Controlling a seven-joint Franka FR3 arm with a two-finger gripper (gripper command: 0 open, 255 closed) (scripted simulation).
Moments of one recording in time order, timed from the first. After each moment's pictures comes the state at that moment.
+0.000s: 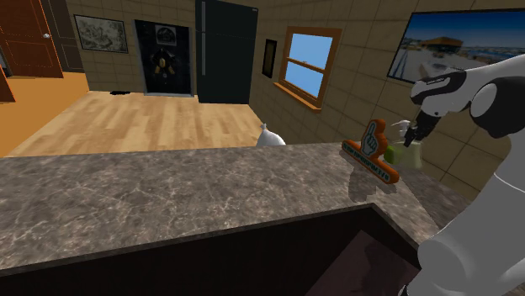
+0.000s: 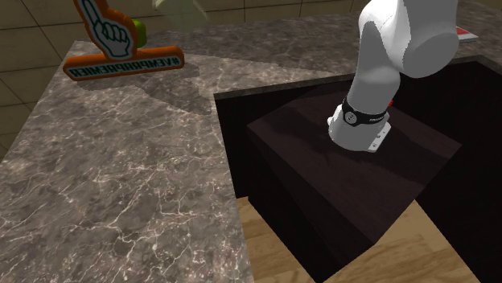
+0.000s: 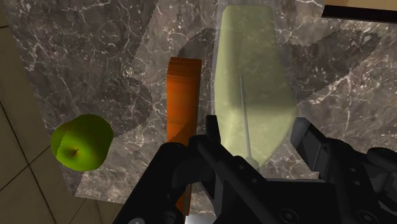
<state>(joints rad) -0.54 0.06 -0.59 -1.86 0.06 2.08 -0.79</state>
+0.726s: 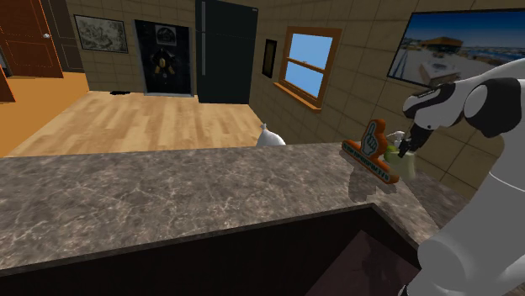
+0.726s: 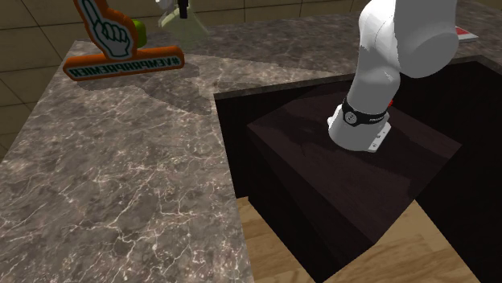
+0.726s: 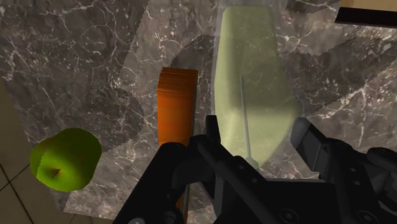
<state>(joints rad) -0.55 0.10 -0.59 -1.97 0.09 2.22 -0.82</state>
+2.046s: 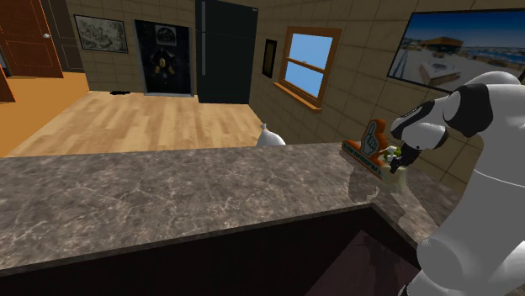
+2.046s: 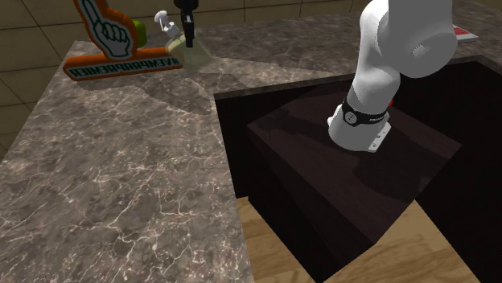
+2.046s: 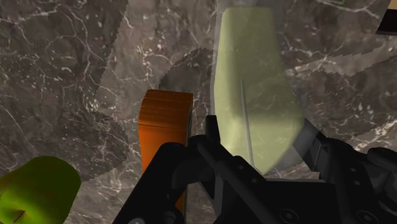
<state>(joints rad) -0.58 0.23 -0.56 -2.08 0.21 2.45 -0.90</state>
